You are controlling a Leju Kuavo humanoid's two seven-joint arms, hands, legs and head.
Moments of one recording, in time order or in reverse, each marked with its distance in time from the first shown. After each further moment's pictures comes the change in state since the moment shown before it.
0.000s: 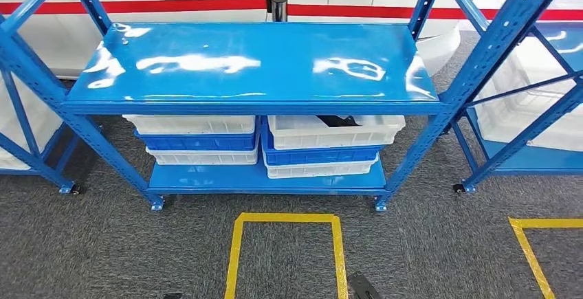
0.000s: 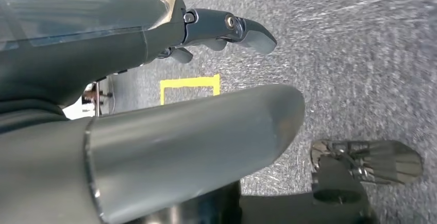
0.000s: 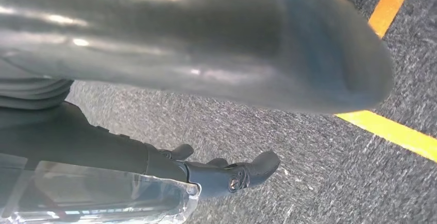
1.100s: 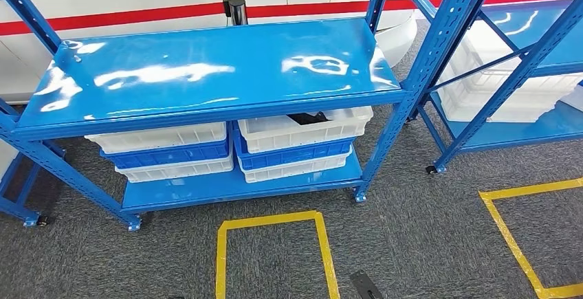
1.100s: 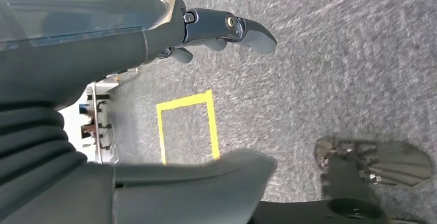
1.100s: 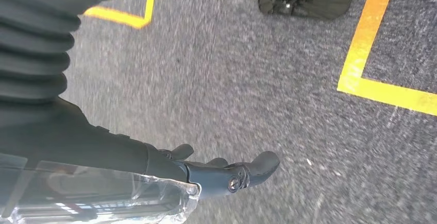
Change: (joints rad) left arm 0.031 -0.002 0.020 -0.014 0.002 -0.042 0.000; right arm 0.028 -0.003 0.000 -0.019 -0.016 -0.047 -0.006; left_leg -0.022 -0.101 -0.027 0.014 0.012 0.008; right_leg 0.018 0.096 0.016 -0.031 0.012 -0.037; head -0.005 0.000
